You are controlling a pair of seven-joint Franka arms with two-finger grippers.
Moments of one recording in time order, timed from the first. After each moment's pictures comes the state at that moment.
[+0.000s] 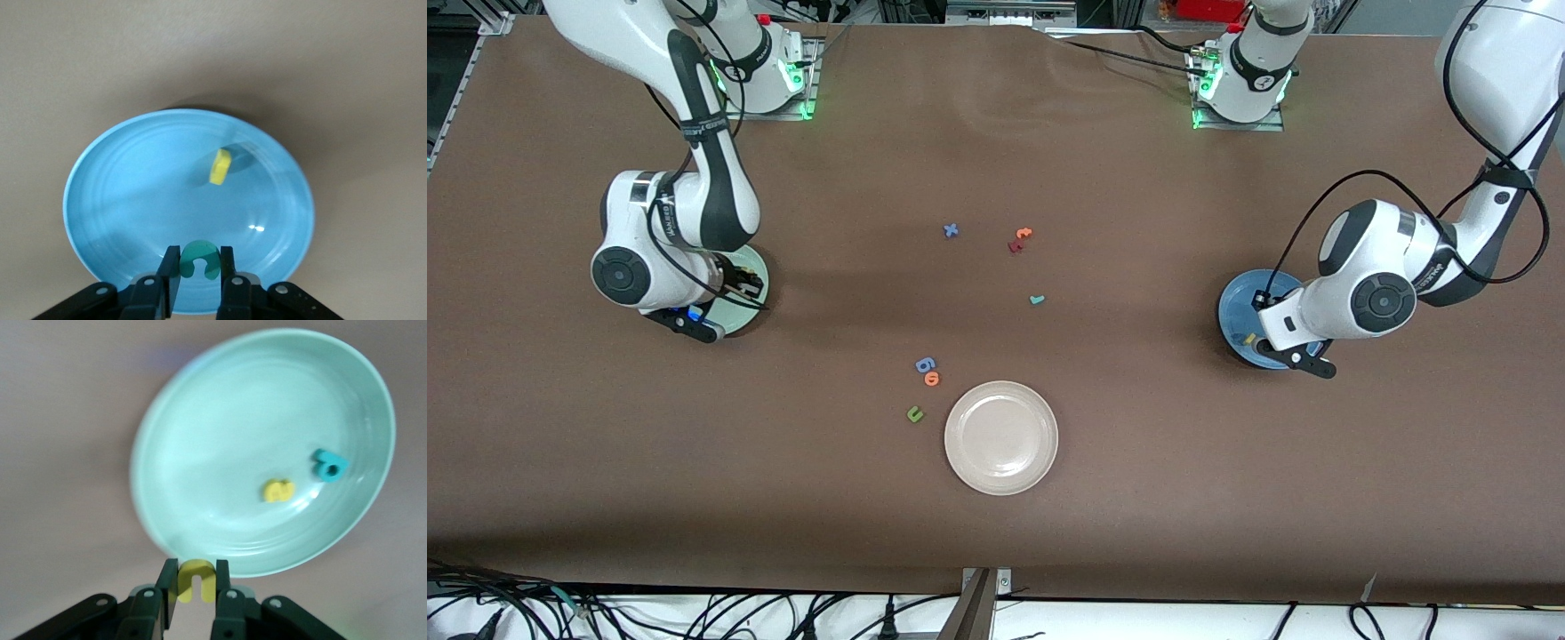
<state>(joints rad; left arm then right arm) 0.56 0.56 -0.68 -1.92 0.46 1.99 -0.01 0.64 0.42 -0.56 -2.08 0.22 2.01 0.31</state>
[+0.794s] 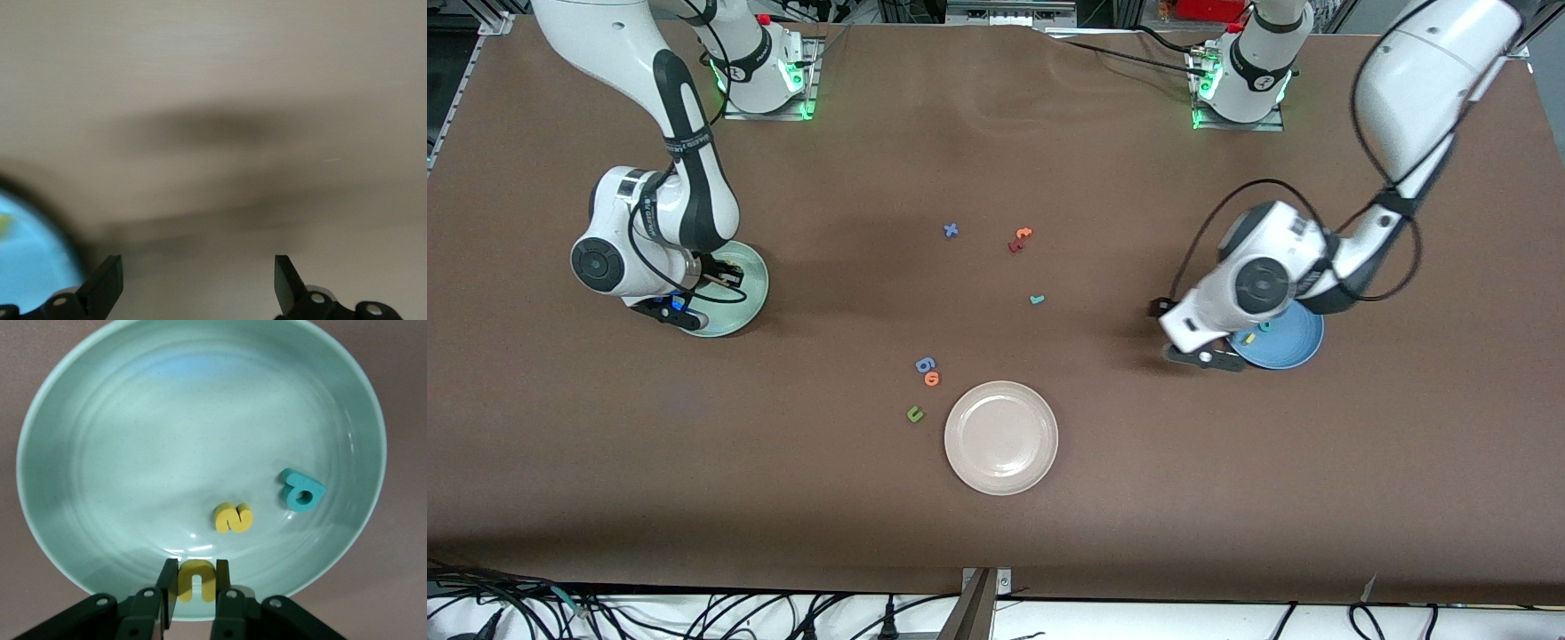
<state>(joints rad) 0.25 0.64 -0.69 -1.91 0.42 2.20 -0.54 0.62 0.43 -0.59 -2.17 0.27 2.13 0.17</state>
